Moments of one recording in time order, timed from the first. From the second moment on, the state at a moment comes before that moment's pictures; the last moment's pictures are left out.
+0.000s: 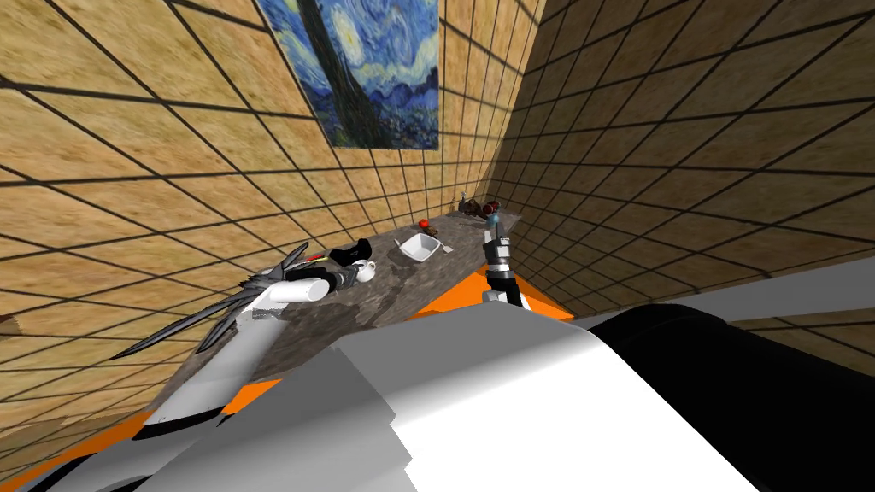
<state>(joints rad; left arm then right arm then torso) -0.03 0.82 -0.06 -1.68 0.77 0.90 -0.30 0.52 0.01 0.00 -2.21 0.01 -0.47 0.02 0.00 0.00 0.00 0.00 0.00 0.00</state>
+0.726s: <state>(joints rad) -0.10 0.94 -0.07 -1.57 0.89 1.12 -0.34 0.52 0.01 0.00 -2.21 0.01 -0.47 0.02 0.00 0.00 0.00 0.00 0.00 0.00</state>
